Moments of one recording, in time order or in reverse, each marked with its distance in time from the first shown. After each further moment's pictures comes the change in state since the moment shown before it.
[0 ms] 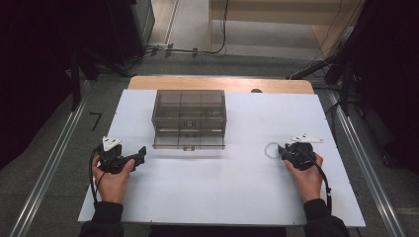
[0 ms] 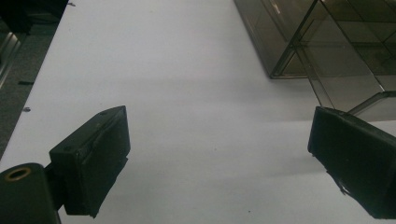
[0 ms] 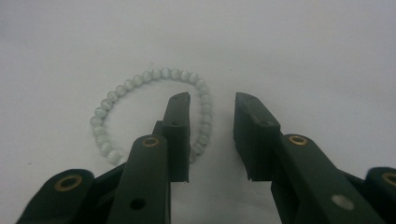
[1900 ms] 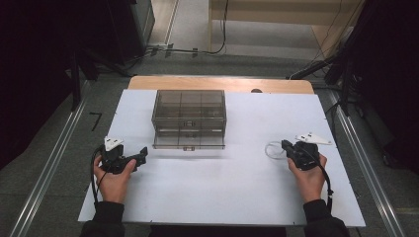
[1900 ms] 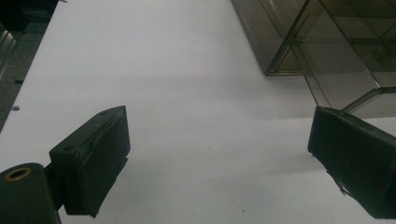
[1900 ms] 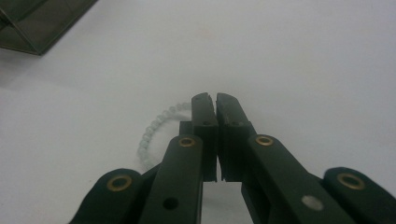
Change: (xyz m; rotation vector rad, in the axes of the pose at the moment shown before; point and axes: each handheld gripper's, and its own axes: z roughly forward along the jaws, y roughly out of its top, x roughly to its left) left arm -0.003 -0.001 0.002 0.006 -0.008 0.002; right arm 0.007 0.009 -0.028 -0.123 0.034 0.020
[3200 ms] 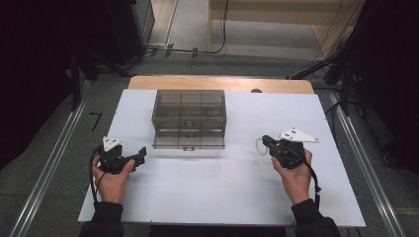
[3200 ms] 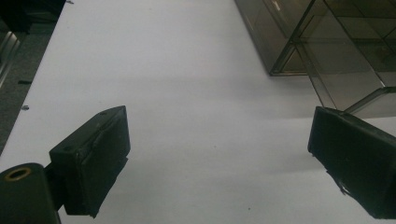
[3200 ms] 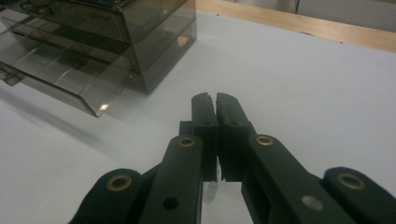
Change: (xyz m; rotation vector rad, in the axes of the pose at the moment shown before) left arm 0.003 0.000 -0.002 -0.001 0.008 0.001; right arm 0.057 0.030 -0.019 -0.088 0.151 -0.097
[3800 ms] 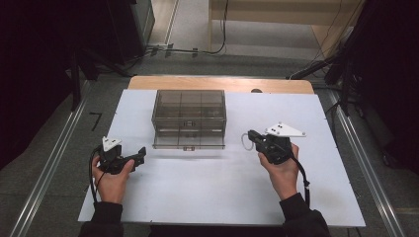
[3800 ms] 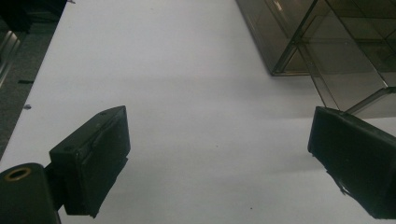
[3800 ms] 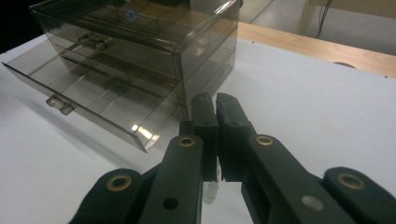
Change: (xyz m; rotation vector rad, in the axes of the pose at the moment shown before) left arm 0.001 0.000 0.000 -0.001 0.001 -0.001; right arm 0.030 0.024 0.009 -0.047 0.074 -0.025
